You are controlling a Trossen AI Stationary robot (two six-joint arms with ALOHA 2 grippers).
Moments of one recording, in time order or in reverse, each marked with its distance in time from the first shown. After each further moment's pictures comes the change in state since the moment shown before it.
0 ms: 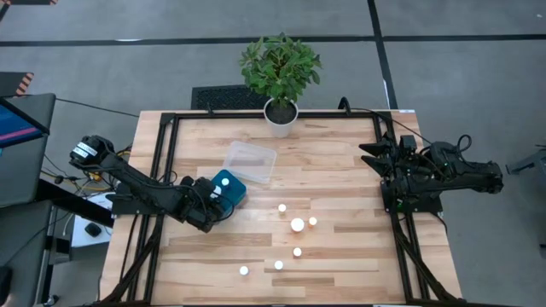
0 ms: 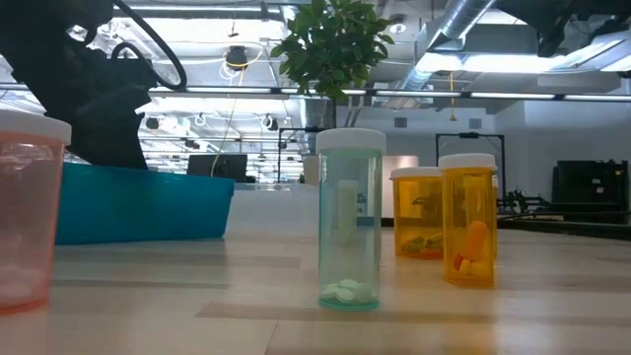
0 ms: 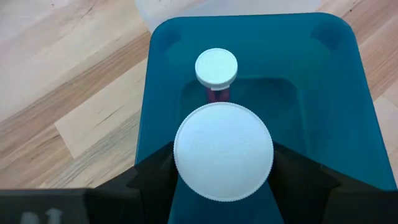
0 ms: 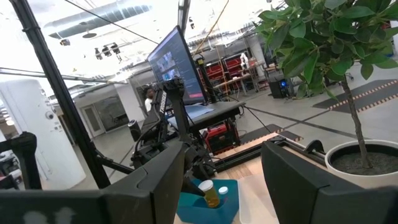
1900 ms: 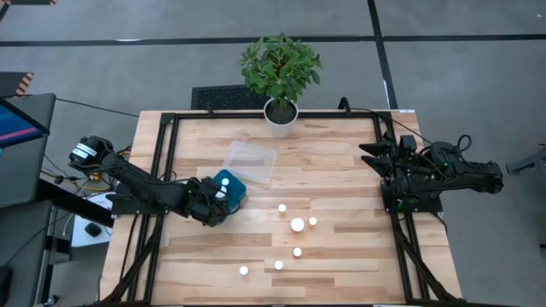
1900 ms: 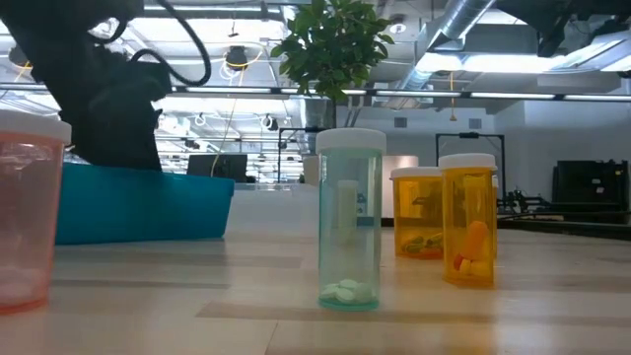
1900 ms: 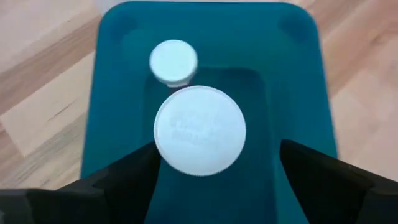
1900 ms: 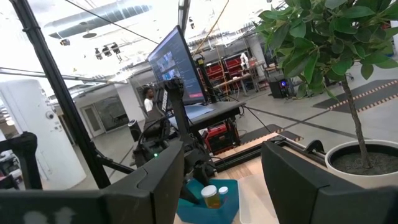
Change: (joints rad) left arm 0.070 -0.001 0.022 0.101 0.142 0.103; right arm 0.000 0.000 0.000 0.000 0.000 0.000
